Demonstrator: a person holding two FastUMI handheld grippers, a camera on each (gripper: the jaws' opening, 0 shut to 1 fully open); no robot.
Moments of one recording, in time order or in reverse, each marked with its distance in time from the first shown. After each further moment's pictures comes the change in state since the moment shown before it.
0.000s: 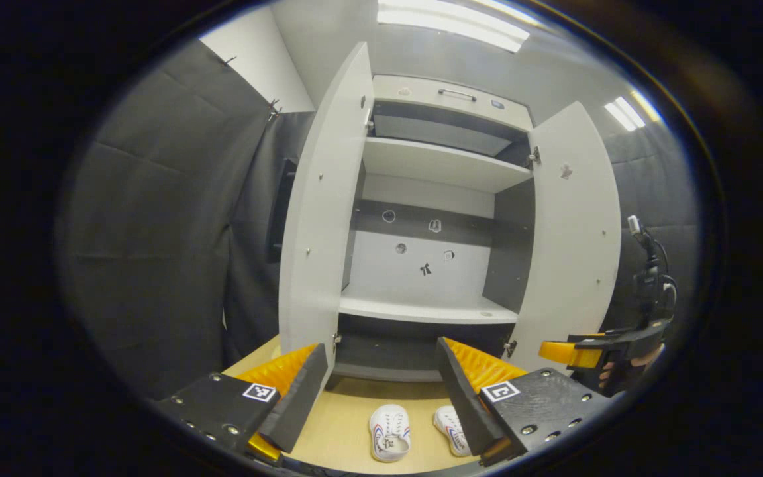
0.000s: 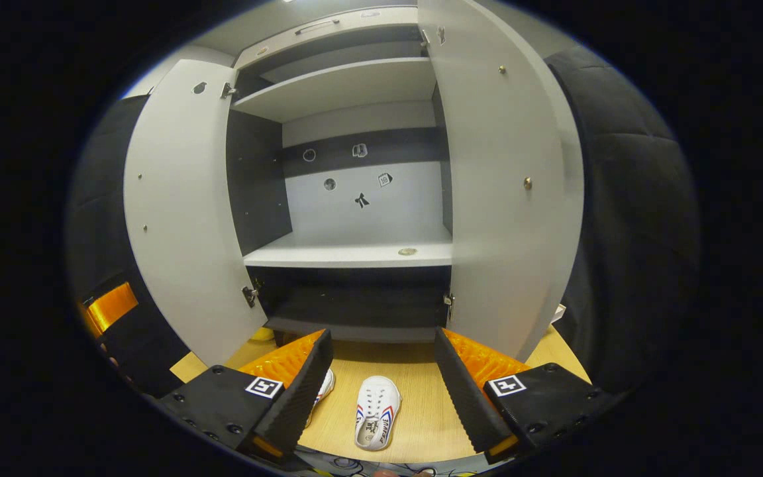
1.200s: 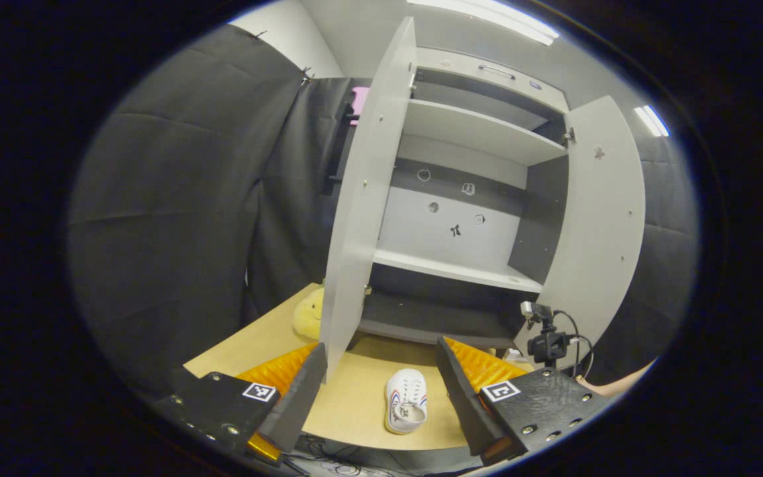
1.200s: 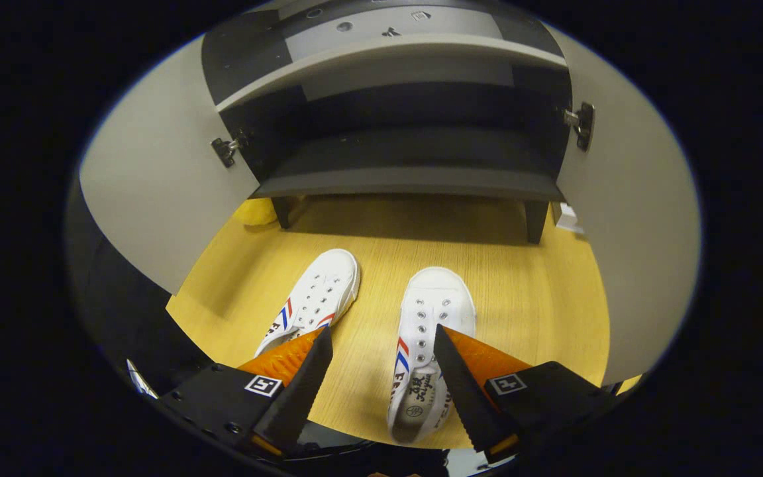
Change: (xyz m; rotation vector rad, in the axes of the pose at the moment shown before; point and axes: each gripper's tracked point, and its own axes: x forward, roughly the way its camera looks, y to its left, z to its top) left arm -0.026 0.048 -0.065 -0.102 0.172 0.113; right arm 0.121 0.062 -0.221 0.058 0.606 0.162
